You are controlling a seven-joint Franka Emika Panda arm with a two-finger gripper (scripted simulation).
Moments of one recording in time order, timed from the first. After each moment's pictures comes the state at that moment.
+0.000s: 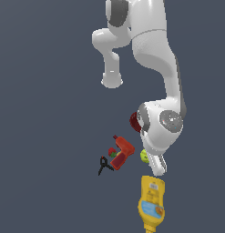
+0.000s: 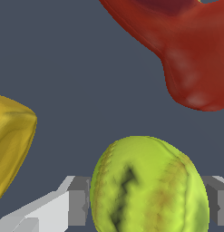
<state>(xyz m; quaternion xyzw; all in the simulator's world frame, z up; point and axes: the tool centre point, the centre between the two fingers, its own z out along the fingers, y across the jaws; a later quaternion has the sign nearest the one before) 0.095 0.172 0.044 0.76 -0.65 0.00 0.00</state>
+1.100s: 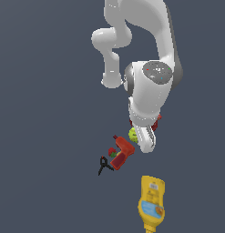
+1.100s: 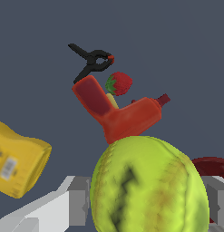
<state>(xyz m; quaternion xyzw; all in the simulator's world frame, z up) 0.051 0.105 0.173 0.76 -0.65 0.00 0.00</state>
